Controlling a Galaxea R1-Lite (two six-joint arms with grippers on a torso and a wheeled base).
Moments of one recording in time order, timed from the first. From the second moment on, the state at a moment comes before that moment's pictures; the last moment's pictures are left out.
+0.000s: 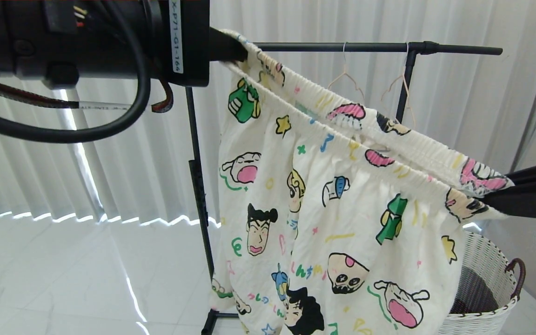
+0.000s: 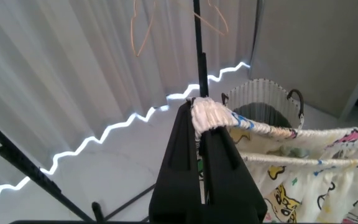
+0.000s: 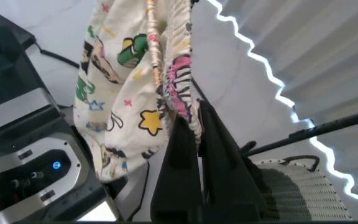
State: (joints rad) left arm -0.77 1.50 -1.67 0.35 0.09 0.07; right arm 1.06 1.30 -1.56 0.79 -0.12 -0.10
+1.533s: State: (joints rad) left arm -1.04 1.11 -1.31 0.53 0.00 0.07; right arm 0.98 1.50 -1.56 0.28 -0.11 -0.10
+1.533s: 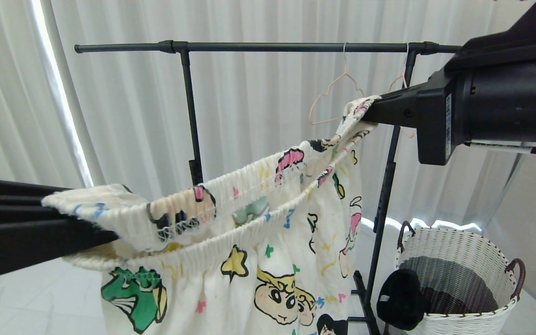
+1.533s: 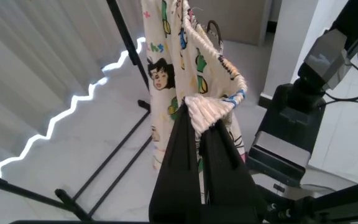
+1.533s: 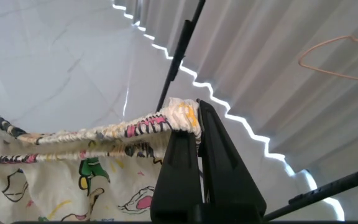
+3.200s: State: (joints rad) left arm -0.83 1.38 -1.52 0.53 0.31 0.13; right arm 0.94 1.30 -1.49 0.52 -0.12 -0.14
